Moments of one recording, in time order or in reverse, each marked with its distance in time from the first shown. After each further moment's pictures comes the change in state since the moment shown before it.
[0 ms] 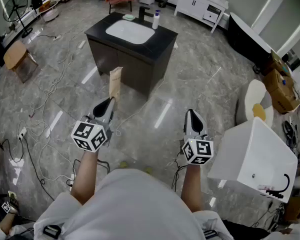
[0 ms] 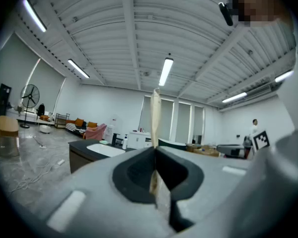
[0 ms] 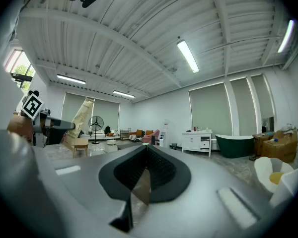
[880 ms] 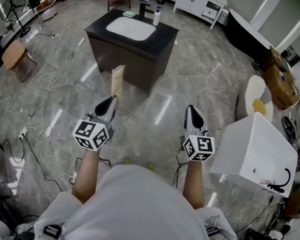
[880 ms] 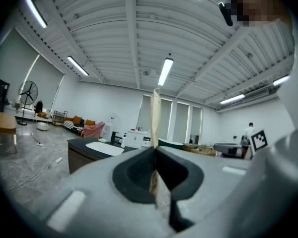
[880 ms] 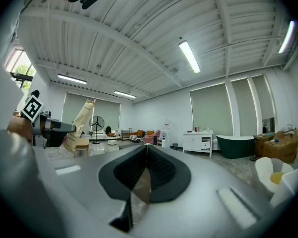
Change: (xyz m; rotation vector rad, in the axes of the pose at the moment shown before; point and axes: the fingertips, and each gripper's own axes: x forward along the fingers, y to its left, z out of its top) left arm -0.017 0.014 -0.001 -0.018 0.010 -0.032; right arm 0.003 0.032 0.005 -0.003 -0.003 0.002
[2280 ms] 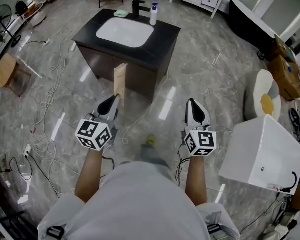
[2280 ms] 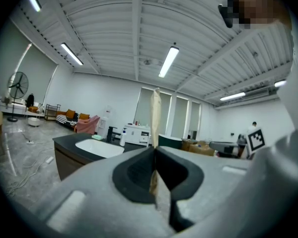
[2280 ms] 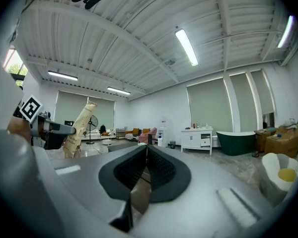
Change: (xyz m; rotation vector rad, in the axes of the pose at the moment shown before) left arm 0.205 0.138 -0.012 -0.014 0.071 -0.062; right arm 0.232 -0.063 -0.026 0.030 0.022 -0.039
